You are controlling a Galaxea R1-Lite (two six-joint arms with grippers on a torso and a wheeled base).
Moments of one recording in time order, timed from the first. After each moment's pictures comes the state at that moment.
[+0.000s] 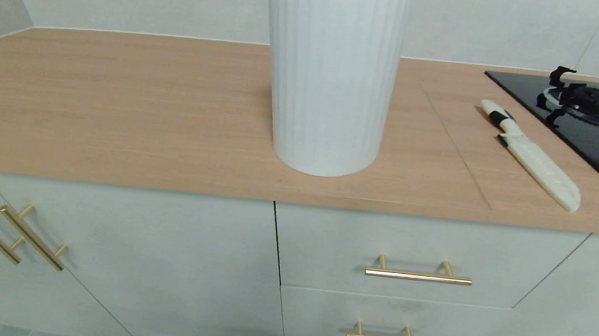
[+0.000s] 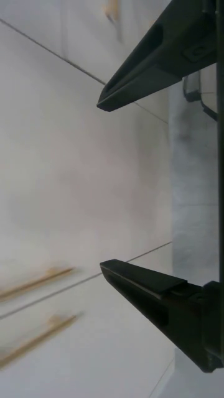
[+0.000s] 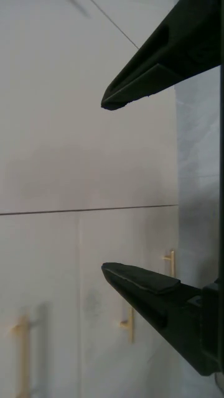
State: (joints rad) left arm 0.00 0.00 0.00 0.00 -0.02 0.01; right arm 0.00 0.00 0.00 0.00 -0.04 -0.01
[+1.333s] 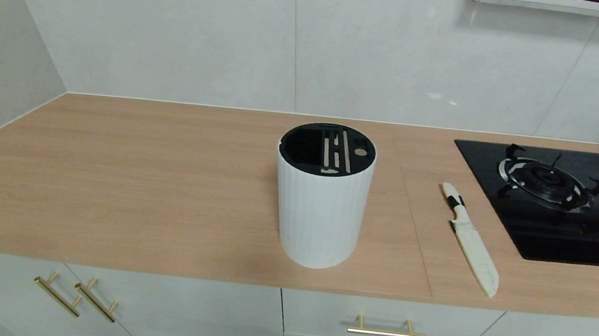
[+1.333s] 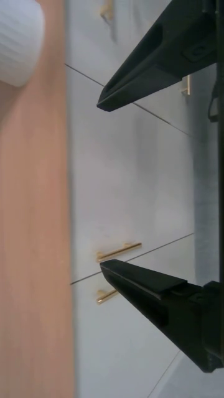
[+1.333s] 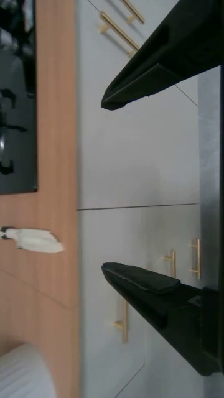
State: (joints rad) left arm 0.00 0.00 0.00 0.00 -0.02 0.01; right arm 0.00 0.00 0.00 0.00 -0.03 -0.01
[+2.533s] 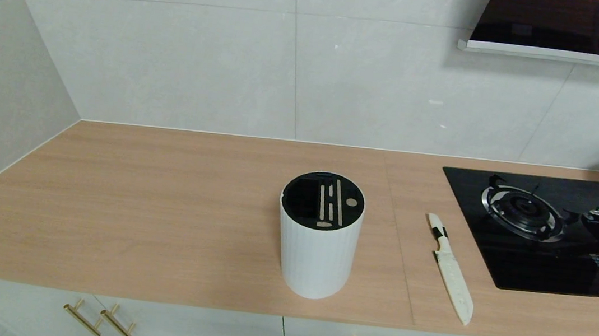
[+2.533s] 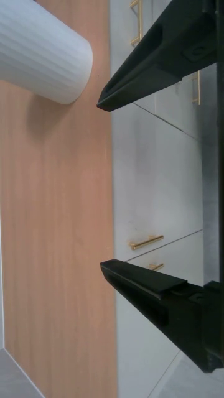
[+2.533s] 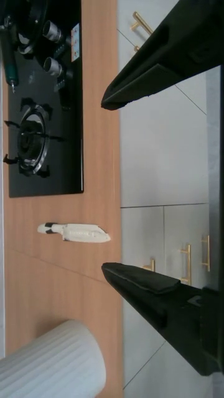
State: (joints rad) left arm 0.00 0.00 0.00 0.00 -0.02 0.01; right arm 0.00 0.00 0.00 0.00 -0.03 -0.01
